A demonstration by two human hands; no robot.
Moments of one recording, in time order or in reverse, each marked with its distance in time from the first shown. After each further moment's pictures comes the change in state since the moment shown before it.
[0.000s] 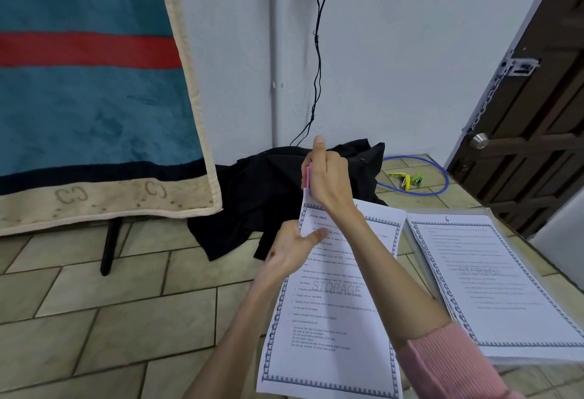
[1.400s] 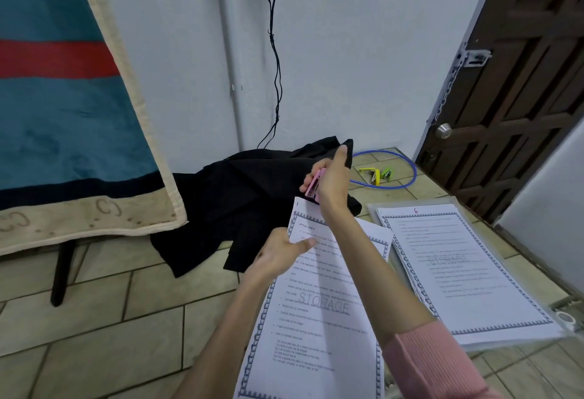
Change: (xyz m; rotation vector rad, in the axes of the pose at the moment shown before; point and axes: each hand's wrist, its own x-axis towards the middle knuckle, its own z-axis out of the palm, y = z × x) left_hand 0.025 -0.001 0.029 0.038 -0.181 -0.124; right_hand 0.021 0.041 -0.038 0.595 0.282 0.551
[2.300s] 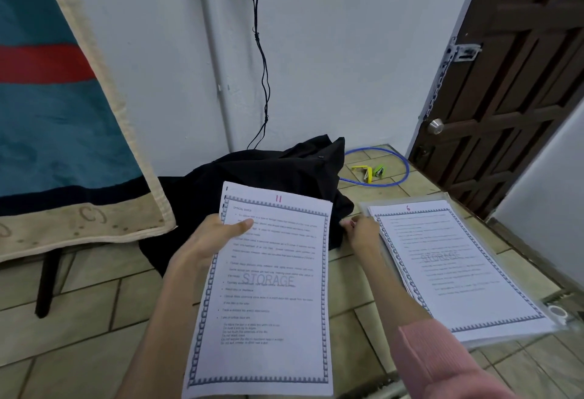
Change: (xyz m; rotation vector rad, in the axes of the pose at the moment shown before) left_hand 0.004 -0.003 -0.081 -0.182 0.091 -0.107; right_hand 0.052 0.094 -0.124 -1.203 0.078 -0.068
